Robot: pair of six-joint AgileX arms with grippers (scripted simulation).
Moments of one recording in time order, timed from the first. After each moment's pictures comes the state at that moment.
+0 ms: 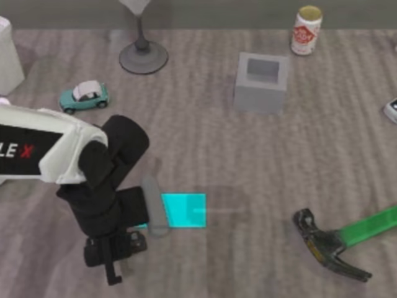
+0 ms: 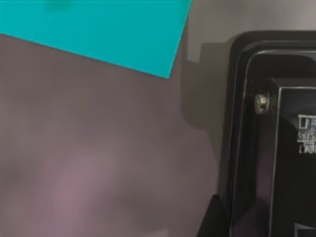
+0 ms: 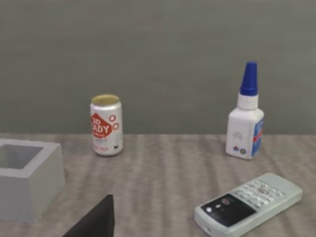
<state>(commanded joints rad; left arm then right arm) -0.53 1.80 0.88 -0.65 0.00 0.79 0.00 0.00 0.00 0.00 0.00 0.00</state>
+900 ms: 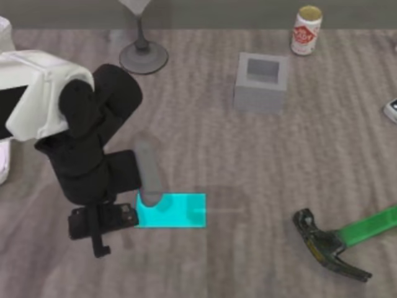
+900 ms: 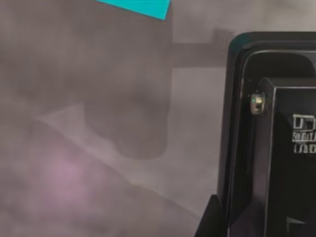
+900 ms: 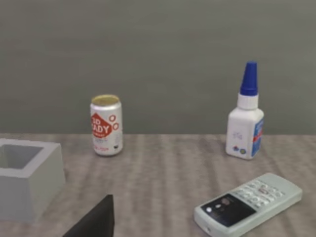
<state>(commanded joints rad) -0.52 1.65 1.08 -1.01 -0.01 0.79 0.00 0.00 0.00 0.00 0.00 0.00</state>
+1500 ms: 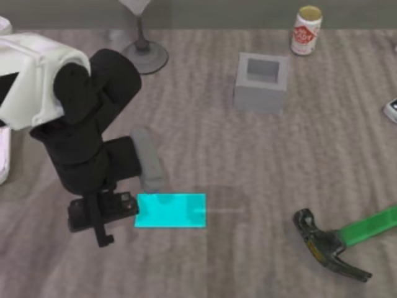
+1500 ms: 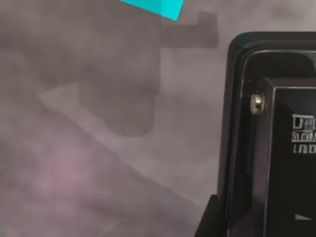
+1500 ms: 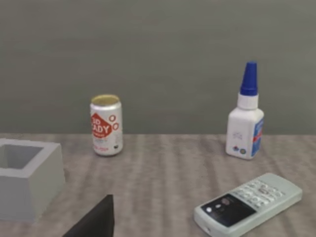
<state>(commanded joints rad) -0.53 1.64 1.14 -1.07 -0.01 0.73 0.00 0.00 0.00 0.00 0.00 0.00</state>
